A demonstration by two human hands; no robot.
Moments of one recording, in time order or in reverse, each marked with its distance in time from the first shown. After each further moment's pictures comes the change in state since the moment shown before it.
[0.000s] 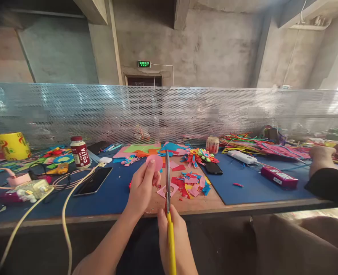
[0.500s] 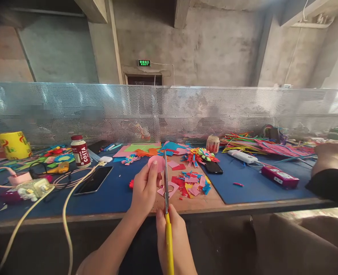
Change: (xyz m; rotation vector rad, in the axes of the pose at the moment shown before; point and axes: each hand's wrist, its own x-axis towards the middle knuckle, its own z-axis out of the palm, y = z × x) left_hand -0.004 -0.001 0.004 0.325 0.079 0.143; right_hand -0.003 -0.011 -0.003 -0.043 -0.023 0.004
